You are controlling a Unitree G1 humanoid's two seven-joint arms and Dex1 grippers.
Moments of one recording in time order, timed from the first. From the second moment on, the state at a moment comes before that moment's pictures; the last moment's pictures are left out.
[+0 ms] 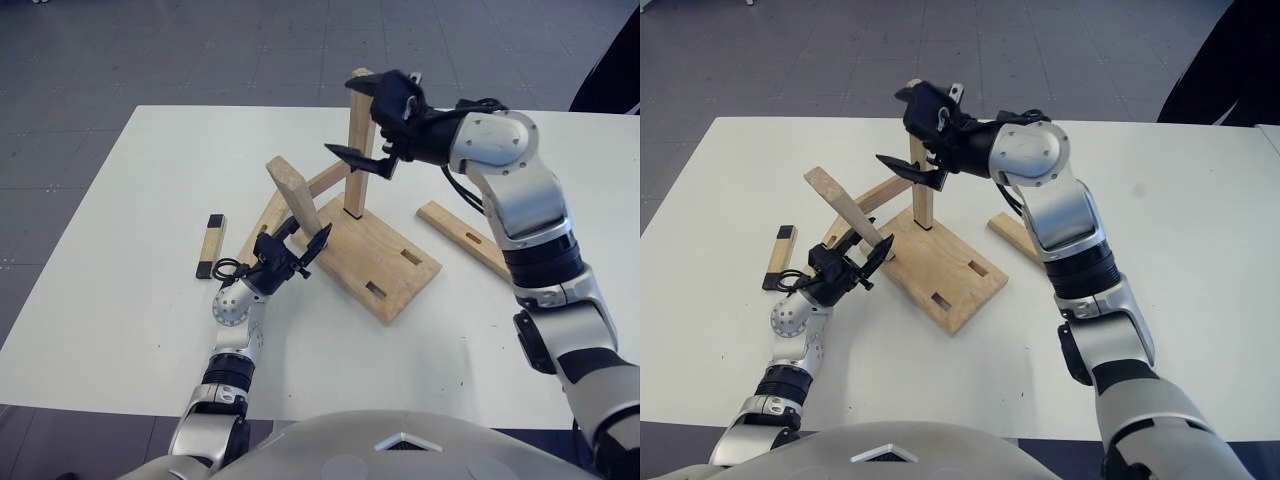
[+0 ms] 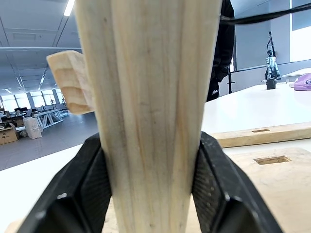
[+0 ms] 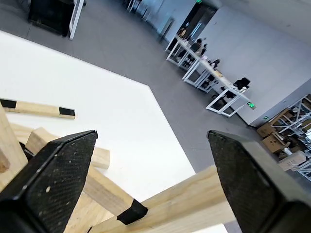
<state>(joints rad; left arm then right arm) -0.09 0.15 -0.02 0.51 -0.27 -0.71 -0.80 -0.79 -0.32 0.33 0.07 0.00 0.30 0.80</state>
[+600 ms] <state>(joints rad) -0.01 0.13 -0.06 0.41 -0.13 -0.75 -0.68 -1.00 -0.14 0.44 0.49 -0.13 0.08 0.84</state>
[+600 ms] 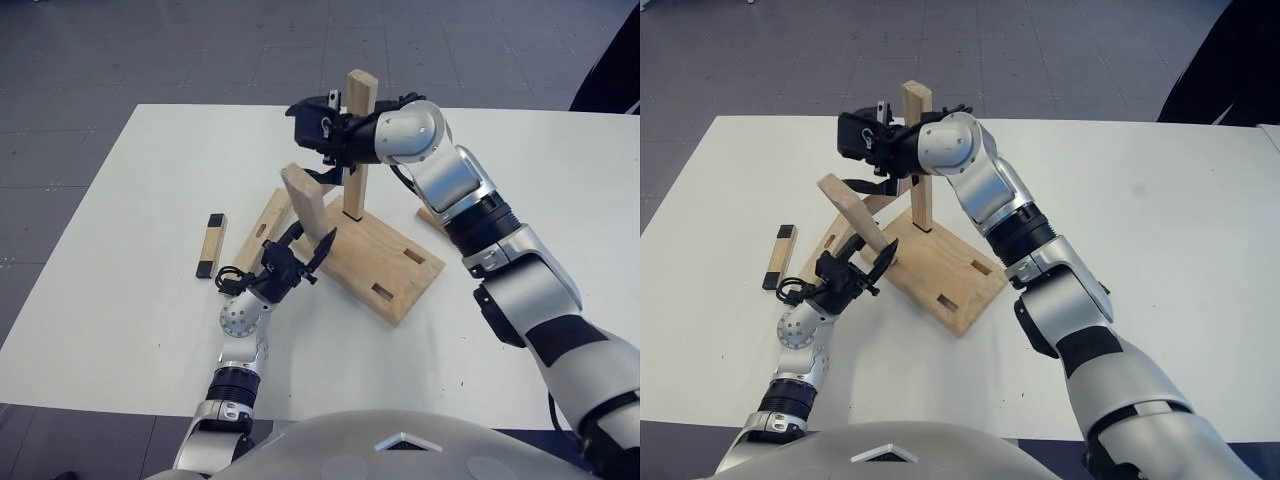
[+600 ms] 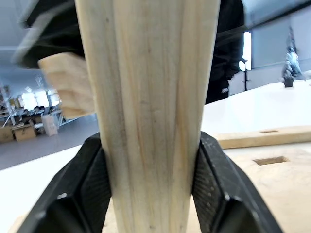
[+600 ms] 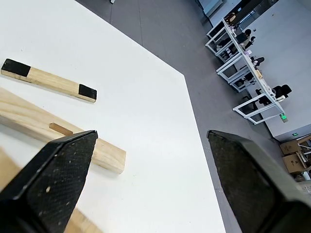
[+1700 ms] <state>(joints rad) 0.03 0.15 -0.07 0.35 -0.29 -0.65 -0.67 -0.60 -0.64 0.46 0.45 -0.18 -0.31 1.16</state>
